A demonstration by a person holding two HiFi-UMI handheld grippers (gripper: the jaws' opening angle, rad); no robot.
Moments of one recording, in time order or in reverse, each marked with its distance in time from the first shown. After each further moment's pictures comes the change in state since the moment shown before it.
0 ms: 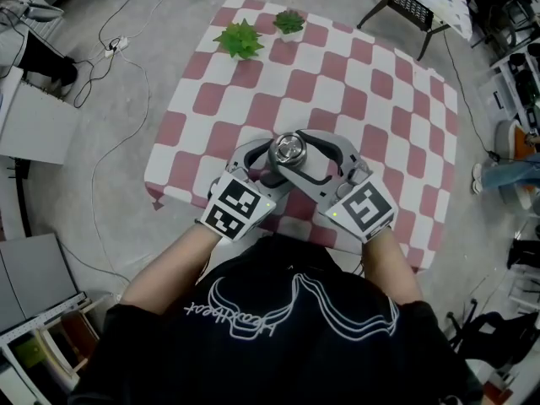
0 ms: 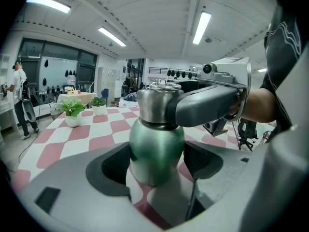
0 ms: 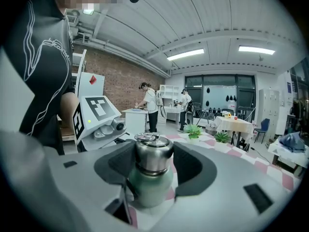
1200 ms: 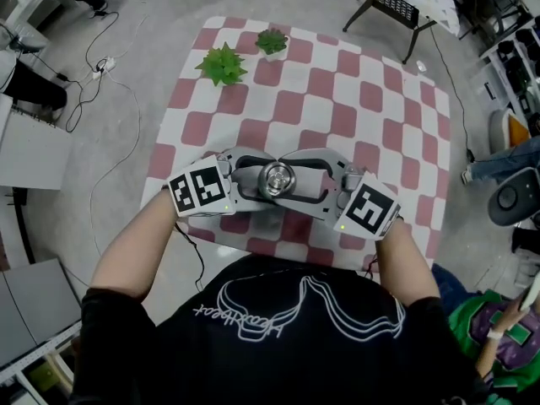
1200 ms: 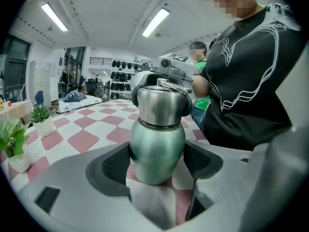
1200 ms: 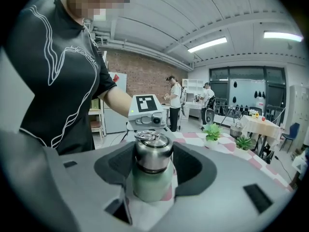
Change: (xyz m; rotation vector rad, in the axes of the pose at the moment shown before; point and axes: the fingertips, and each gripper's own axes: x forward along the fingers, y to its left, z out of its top) left arm -0.002 -0.003 -0.002 0.343 0.102 -0.651; right arm 0.002 0.001 -0.004 -0.083 0.071 0.303
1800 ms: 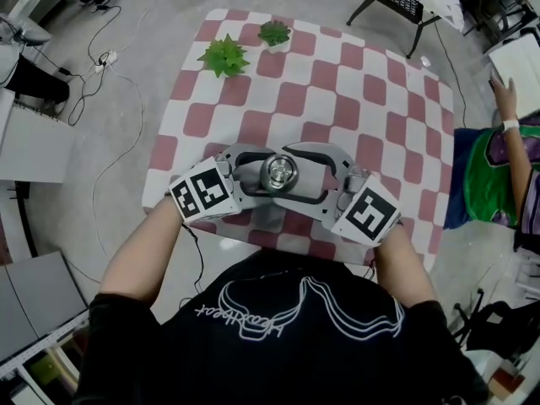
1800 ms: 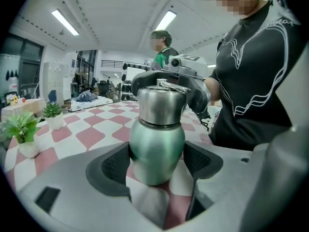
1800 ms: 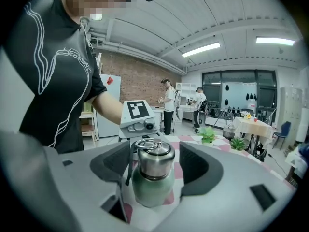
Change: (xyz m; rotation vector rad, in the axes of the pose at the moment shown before) left arm -0.002 0.000 0.003 -0.060 -0.033 0.120; right arm -0.003 0.003 0.013 0.019 -0.033 -0.085
